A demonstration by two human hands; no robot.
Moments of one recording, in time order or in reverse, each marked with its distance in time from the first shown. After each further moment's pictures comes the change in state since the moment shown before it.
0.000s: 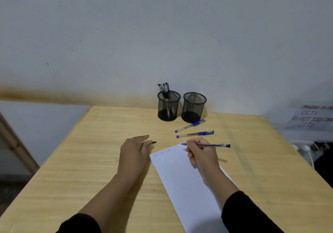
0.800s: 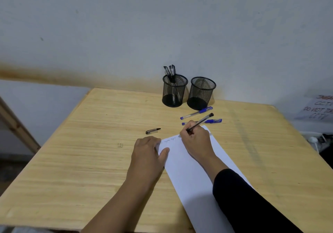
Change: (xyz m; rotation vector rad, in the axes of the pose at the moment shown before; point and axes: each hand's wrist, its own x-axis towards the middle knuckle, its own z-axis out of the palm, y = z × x) left_hand -0.035 -0.004 0.023 0.165 -0.089 0.065; right_hand 0.030 0.017 0.025 -0.679 -0.056 -0.314
